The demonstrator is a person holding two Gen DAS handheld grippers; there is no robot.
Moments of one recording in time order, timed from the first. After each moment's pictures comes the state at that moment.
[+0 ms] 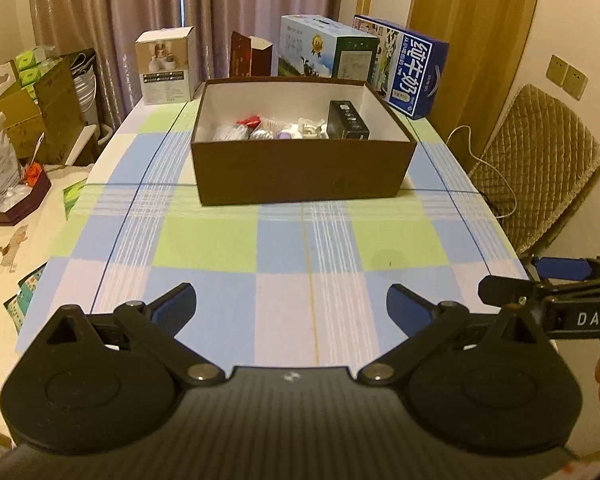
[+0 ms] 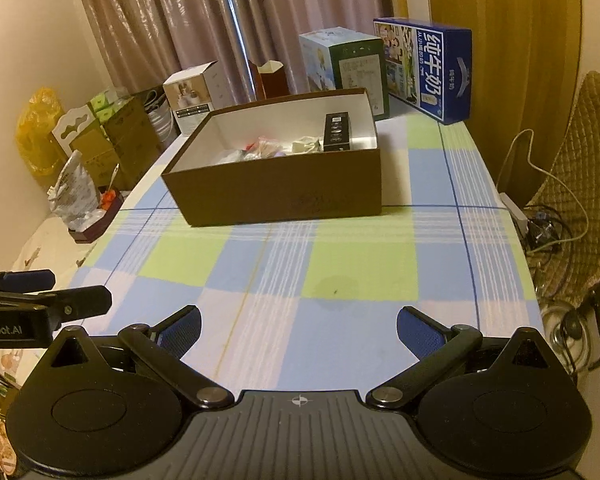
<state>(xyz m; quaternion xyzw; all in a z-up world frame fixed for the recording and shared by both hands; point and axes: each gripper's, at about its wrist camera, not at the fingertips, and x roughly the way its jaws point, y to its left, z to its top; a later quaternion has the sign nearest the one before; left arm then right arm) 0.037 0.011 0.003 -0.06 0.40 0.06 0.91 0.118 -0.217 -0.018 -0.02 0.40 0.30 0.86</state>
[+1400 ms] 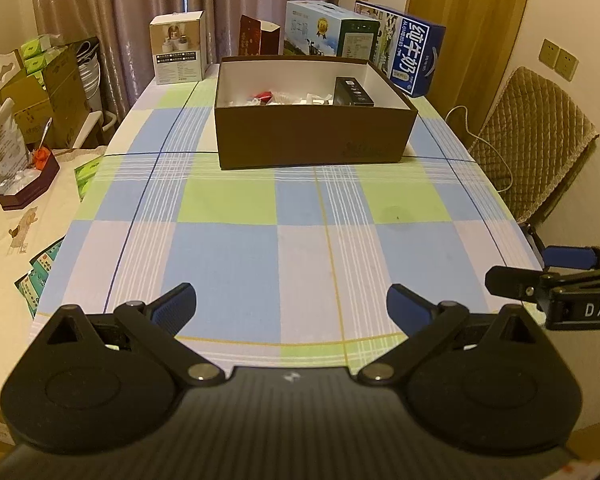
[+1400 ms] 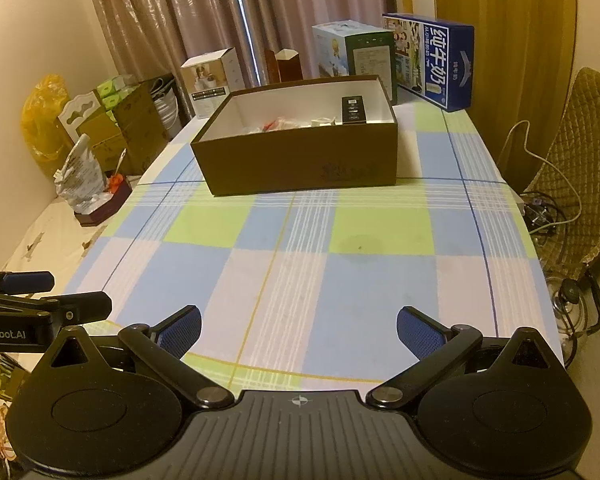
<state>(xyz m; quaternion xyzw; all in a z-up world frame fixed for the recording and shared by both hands) -0.021 0.025 -0.003 -0.06 0.41 0.06 0.91 0.047 -0.207 -0.020 -0.03 0.41 0.29 0.86</state>
